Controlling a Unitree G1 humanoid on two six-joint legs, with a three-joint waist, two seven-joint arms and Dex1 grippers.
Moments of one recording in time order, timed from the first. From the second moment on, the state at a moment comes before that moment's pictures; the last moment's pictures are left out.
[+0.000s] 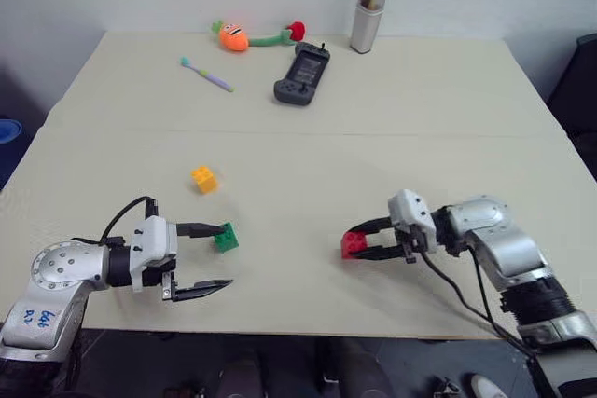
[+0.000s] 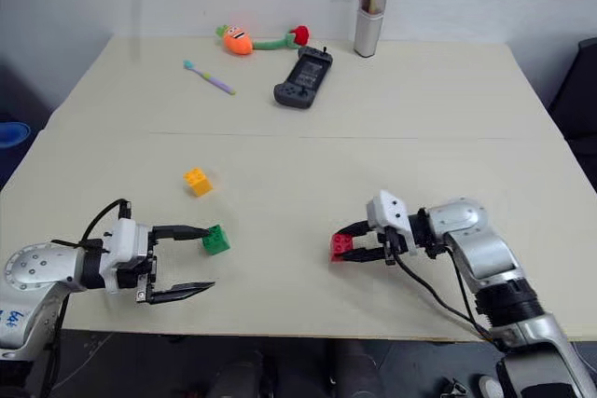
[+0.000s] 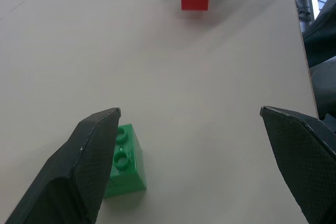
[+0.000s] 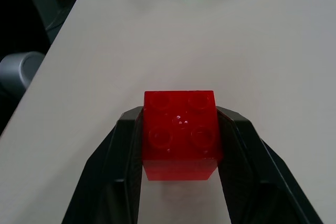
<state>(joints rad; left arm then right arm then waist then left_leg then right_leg) 0.05 0.83 0.18 -0.27 -0.45 0.13 -1.16 -0.48 -0.68 0.23 0.16 0.31 0.09 1.41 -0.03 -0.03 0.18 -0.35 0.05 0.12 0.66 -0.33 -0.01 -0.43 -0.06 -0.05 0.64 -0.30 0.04</state>
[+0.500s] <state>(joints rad) 0.15 0.83 0.30 -0.30 -0.45 0.14 -1.10 -0.46 -0.69 0.16 0.10 0.33 0.10 1.41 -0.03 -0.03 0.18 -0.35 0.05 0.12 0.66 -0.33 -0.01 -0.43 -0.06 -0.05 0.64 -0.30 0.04</state>
